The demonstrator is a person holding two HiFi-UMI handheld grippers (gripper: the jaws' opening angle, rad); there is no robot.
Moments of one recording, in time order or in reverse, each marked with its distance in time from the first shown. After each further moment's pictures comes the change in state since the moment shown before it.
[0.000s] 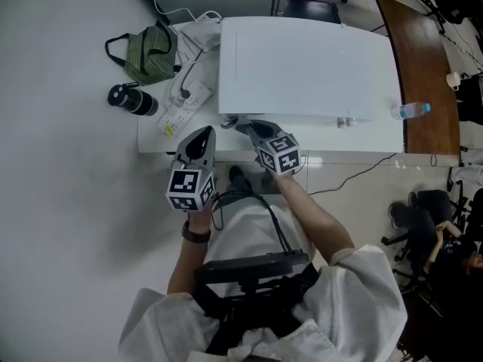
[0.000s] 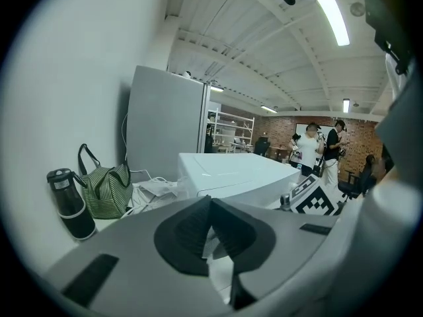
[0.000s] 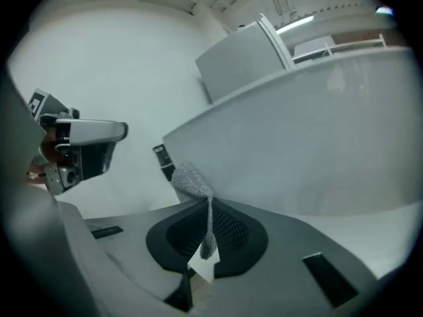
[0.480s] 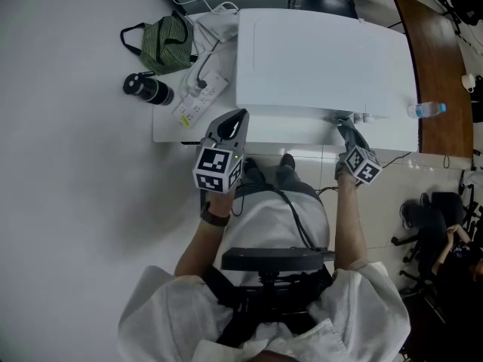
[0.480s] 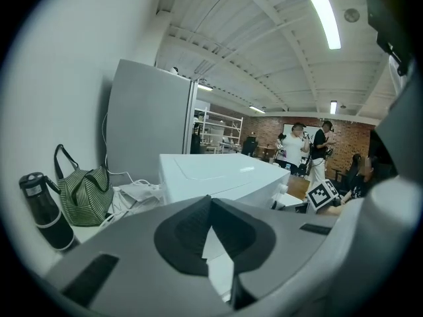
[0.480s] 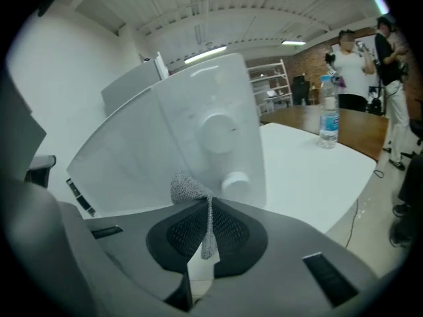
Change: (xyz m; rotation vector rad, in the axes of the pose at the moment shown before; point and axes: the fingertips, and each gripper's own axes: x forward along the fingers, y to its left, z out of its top) left arm 0.031 -0.034 0.011 0.030 0.002 -0.113; right arm -0.210 -0.220 -0.062 0.354 -0.175 -0.632
